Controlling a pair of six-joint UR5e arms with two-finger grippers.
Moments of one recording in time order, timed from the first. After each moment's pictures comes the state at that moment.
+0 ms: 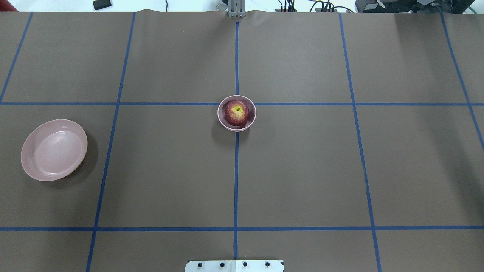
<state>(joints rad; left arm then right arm) -1.51 -1.47 -1.81 -1.58 -2.41 0.12 1.46 -1.61 1.69 -1.46 2.32 0.27</state>
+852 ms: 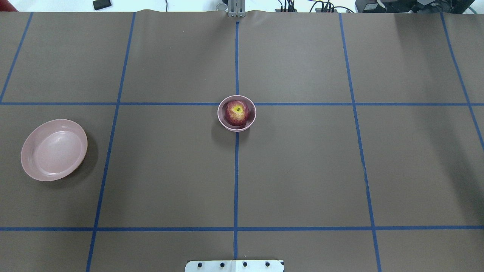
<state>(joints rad) -1.51 -1.47 -1.85 -1.61 -2.39 0.06 1.47 -1.60 1.71 -1.47 2.34 0.27</state>
